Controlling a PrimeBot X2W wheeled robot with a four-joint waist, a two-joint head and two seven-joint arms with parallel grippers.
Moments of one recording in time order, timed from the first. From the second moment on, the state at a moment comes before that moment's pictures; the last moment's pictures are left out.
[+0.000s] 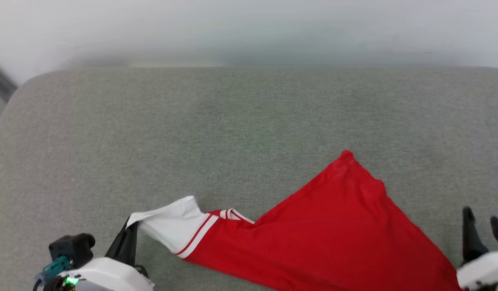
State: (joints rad) left arm 0.04 0.43 -0.31 0.03 -0.76 0.18 -0.13; right arm 0.05 -0.05 -0.35 0.06 0.37 0.13 0.09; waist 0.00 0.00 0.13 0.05
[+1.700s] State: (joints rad) left arm -0.39 0.47 -0.31 0.09 -0.74 0.08 -0.10; right arm -0.67 -0.32 0.13 0.32 0.36 0.13 0.68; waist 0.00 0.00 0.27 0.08
